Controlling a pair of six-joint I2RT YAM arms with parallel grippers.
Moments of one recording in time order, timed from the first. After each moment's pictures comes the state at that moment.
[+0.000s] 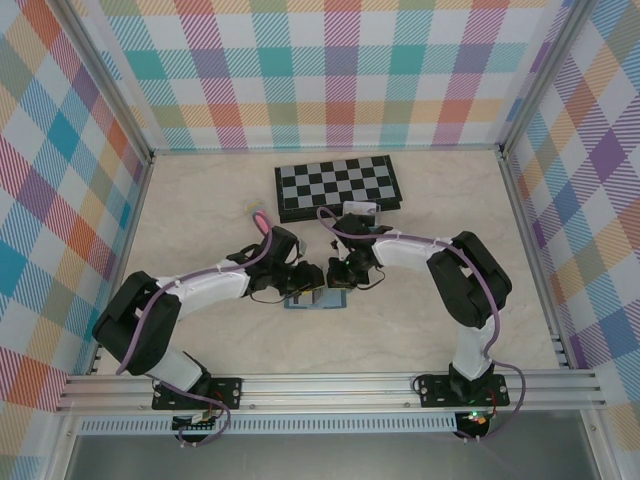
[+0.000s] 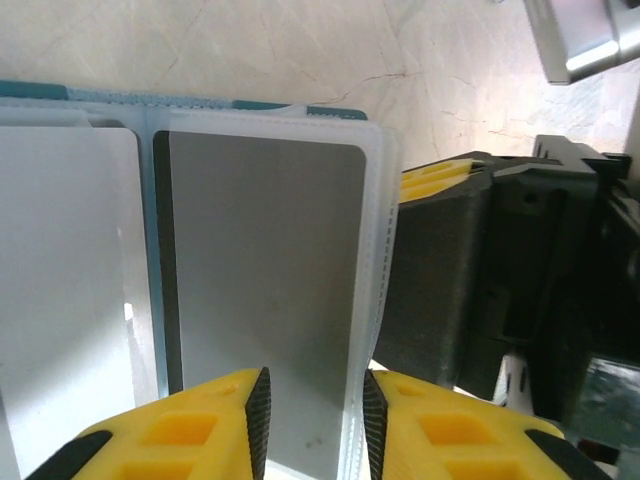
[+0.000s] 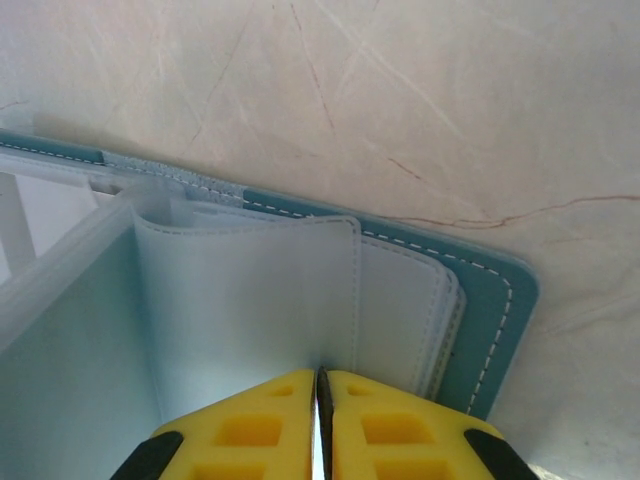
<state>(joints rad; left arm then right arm) -0.64 1.53 0.80 -0.20 0.43 -0.92 0.70 1.88 1.14 -0.52 -0.36 0.61</state>
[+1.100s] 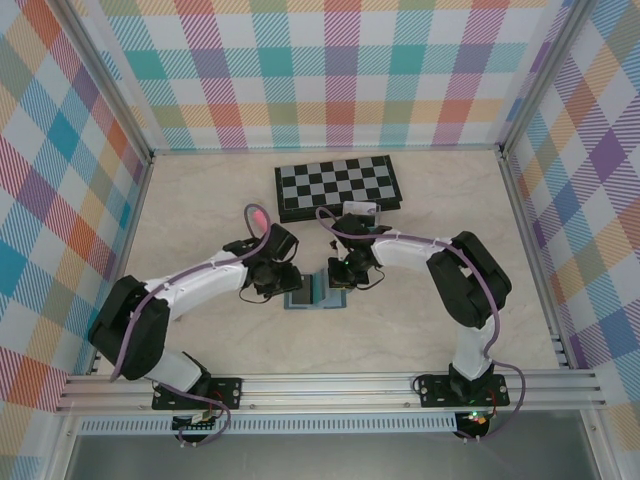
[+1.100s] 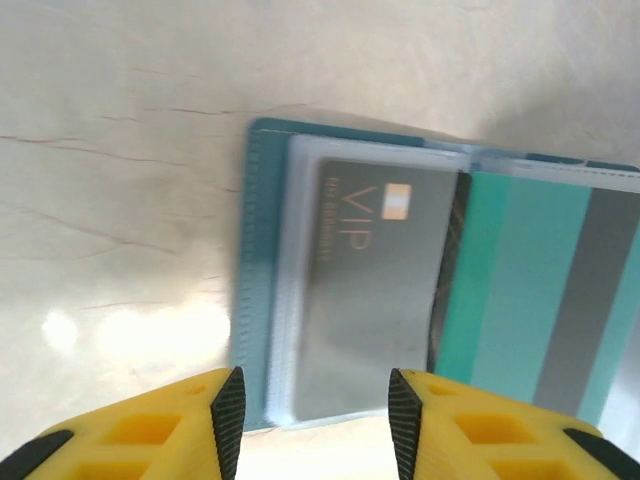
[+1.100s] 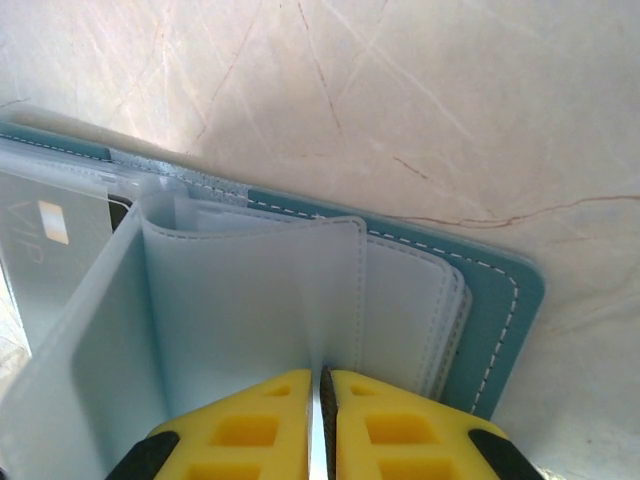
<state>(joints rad) -0.64 1.47 0.92 -0.66 0.04 -0.82 0.70 1.88 1.15 -0.53 -0.35 0.61</state>
